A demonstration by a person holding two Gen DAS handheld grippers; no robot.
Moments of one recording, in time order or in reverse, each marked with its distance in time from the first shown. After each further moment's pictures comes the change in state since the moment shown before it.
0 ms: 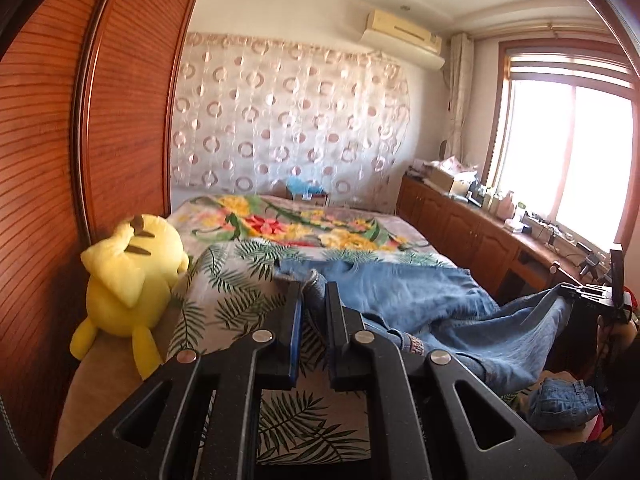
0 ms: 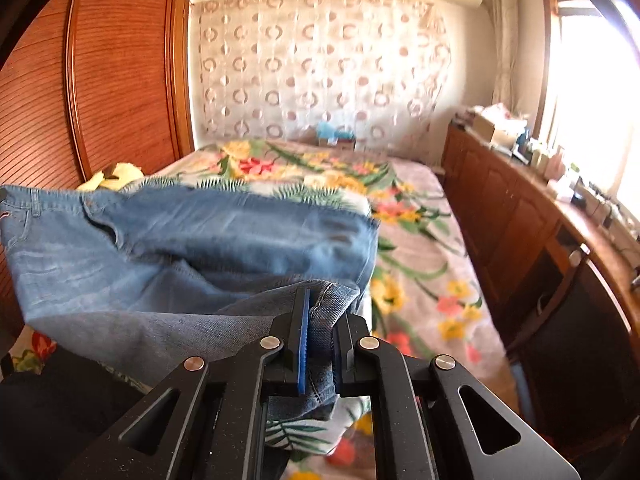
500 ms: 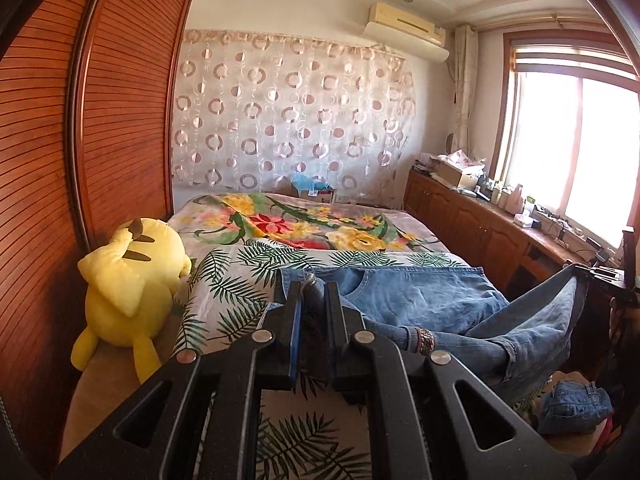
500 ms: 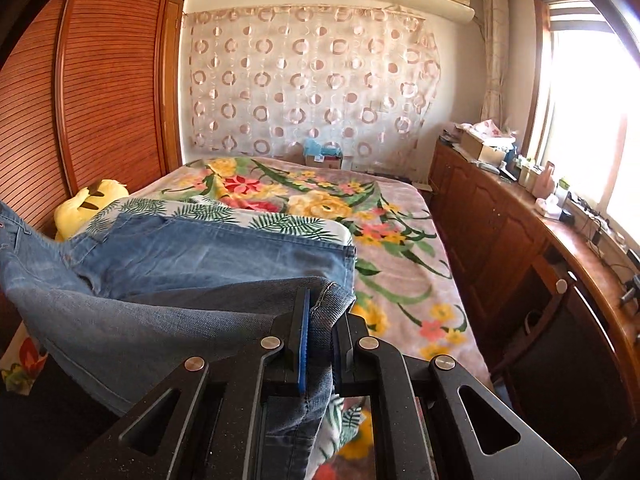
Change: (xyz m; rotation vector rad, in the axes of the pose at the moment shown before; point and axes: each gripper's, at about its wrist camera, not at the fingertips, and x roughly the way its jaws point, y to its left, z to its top) left arm 0.051 0.006 0.012 0.022 0.030 0.023; right arm 0.017 0.004 0.008 -0.012 -0.028 -0.049
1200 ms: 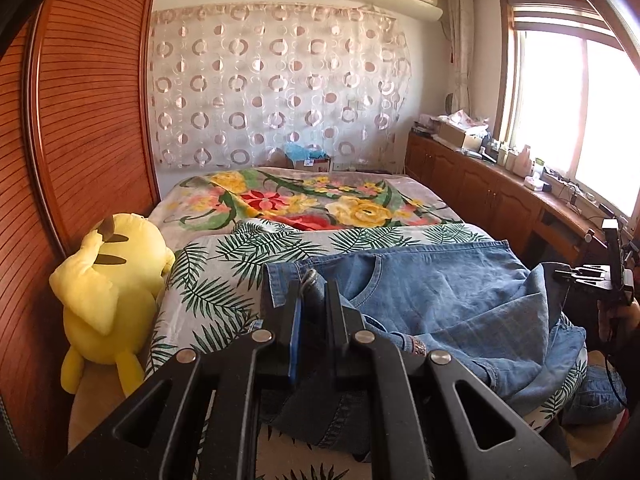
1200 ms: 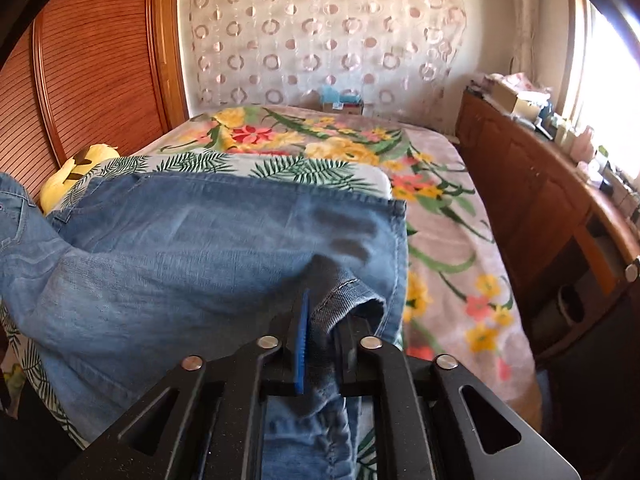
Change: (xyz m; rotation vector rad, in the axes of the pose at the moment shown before) left arm 0.095 -0.016 0.008 0.072 0.117 0.007; right arm 0.092 0.028 0.006 0.021 0.180 0.066
